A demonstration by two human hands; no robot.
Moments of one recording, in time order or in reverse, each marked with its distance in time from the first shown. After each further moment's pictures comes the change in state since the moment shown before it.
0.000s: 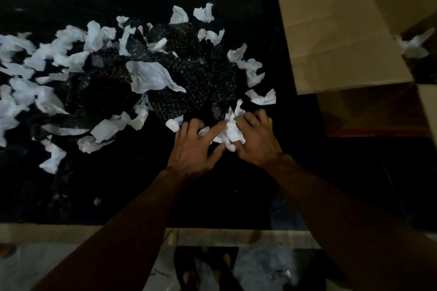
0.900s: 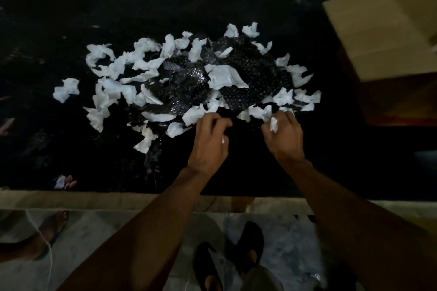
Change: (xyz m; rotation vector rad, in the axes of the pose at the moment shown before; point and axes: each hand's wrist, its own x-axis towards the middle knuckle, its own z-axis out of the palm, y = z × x) left_hand -0.073 -0.068 -0.112 -0.221 0.145 -0.108; right_hand 0.003 -0.154 -0.014 0.133 0.234 0.444
